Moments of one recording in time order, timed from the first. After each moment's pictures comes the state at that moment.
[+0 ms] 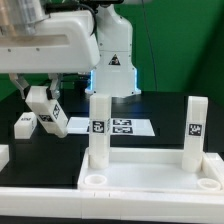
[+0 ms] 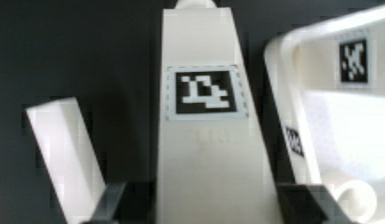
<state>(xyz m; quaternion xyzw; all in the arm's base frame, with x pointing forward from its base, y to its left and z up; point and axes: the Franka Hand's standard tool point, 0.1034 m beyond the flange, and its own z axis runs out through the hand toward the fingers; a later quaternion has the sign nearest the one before) 0.561 -0.150 0.125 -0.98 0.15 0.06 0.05</state>
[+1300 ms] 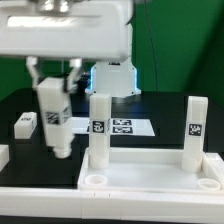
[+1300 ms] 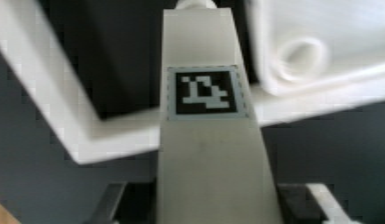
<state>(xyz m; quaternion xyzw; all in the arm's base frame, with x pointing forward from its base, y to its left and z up) 0.632 -0.089 0.165 -0.98 0.15 -0.16 -0.01</state>
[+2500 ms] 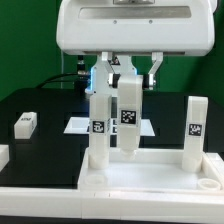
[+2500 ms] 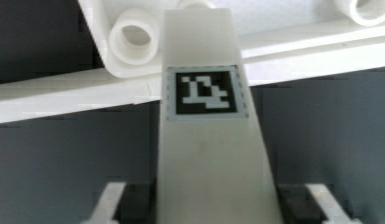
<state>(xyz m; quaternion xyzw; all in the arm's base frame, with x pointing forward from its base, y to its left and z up) 0.643 -0.017 0.164 -0.98 0.10 -0.17 0.00</state>
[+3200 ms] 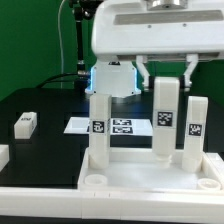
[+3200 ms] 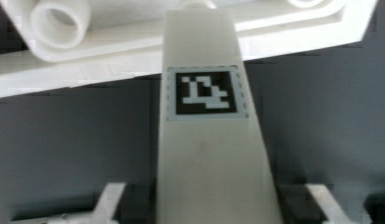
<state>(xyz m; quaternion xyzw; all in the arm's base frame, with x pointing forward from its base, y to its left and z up) 0.642 0.041 0.160 -0.96 0.10 -0.25 0.01</state>
